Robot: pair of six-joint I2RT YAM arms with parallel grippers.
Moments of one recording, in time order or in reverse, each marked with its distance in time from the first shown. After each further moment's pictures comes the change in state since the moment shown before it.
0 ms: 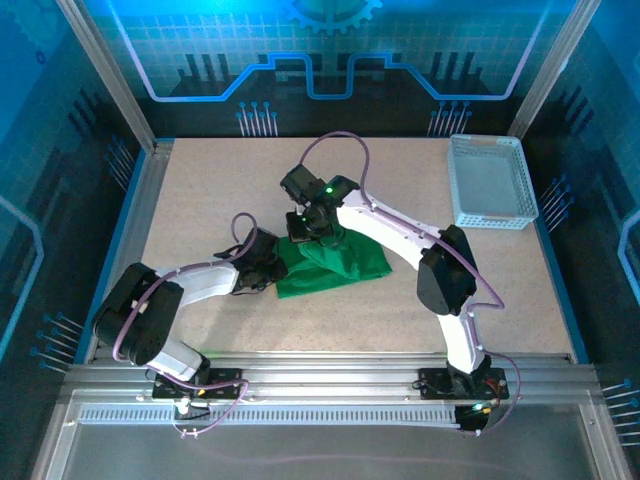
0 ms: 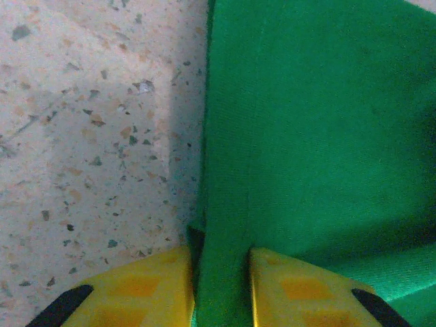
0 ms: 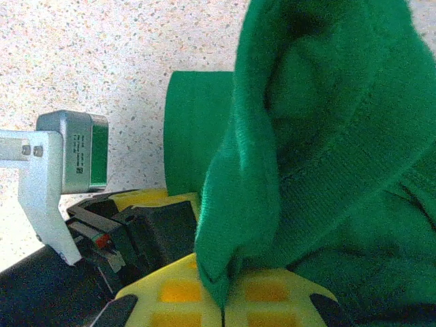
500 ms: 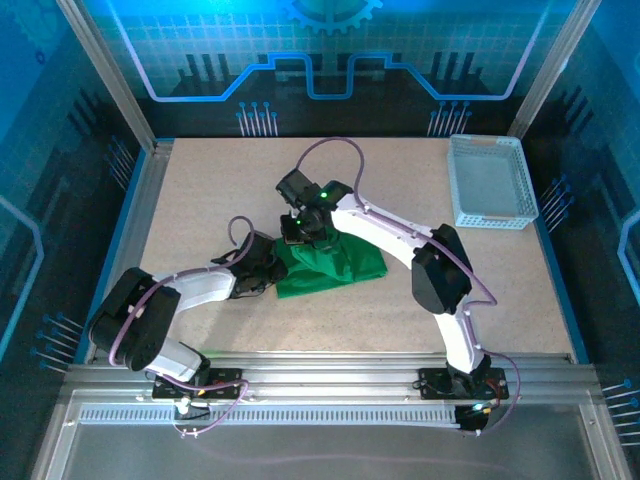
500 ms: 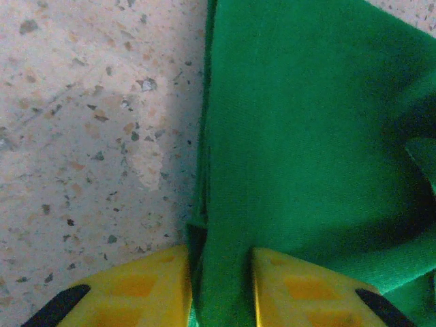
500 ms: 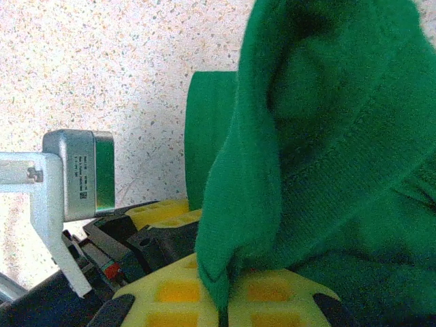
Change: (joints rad) left arm 0.000 -0.036 -0.058 0.076 -0.002 -0.031; right arm 0.011 0.036 -0.011 0.071 -0.041 0.048
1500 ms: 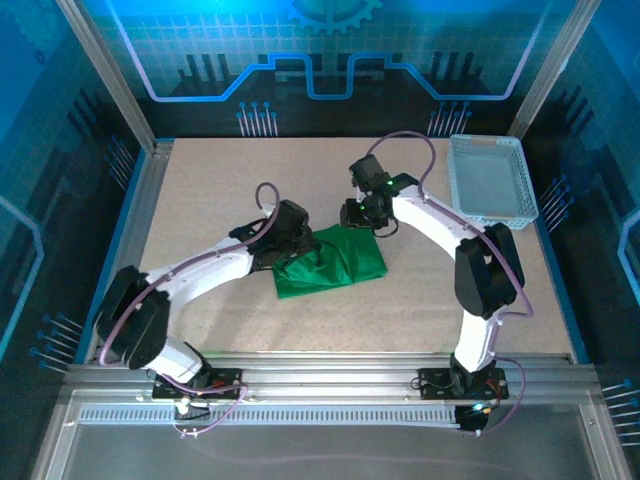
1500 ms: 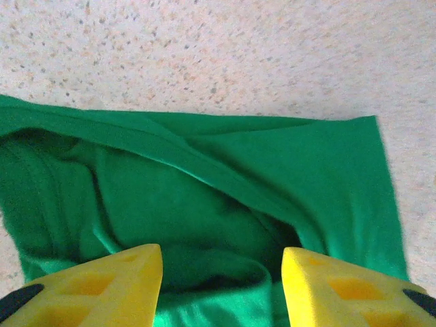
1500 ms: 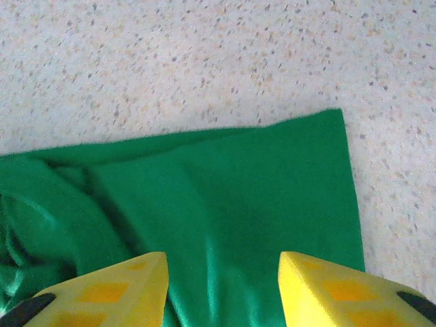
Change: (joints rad) left arm -0.163 0.056 0.425 -0.333 -0.206 0.071; right arm -0.328 -0.213 -0.375 0.150 0.052 -0.193
